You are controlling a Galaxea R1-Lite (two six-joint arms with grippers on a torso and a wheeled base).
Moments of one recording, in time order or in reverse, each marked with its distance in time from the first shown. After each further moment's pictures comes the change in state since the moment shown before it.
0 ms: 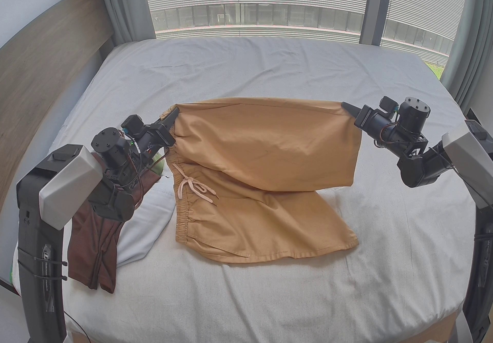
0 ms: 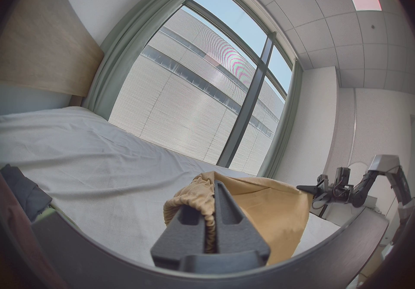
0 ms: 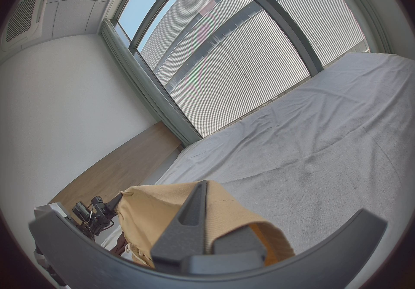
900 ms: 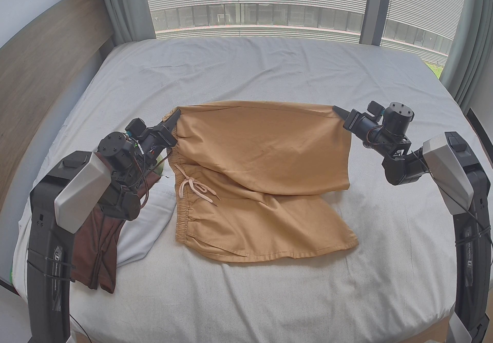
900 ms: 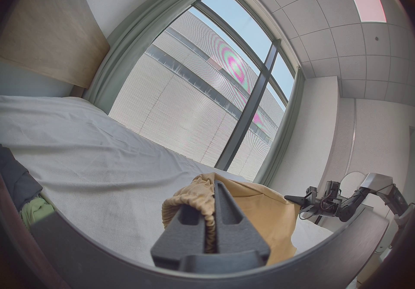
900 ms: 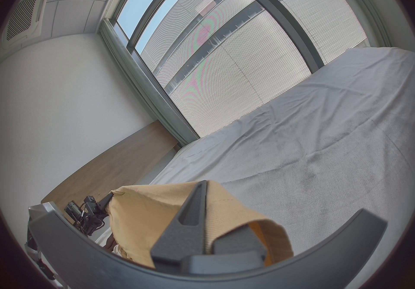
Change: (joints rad) left arm 0.010 0.108 -0.146 0.005 -0.004 -0.080; right arm -0.004 0.209 -0.302 0.080 -0.001 0.001
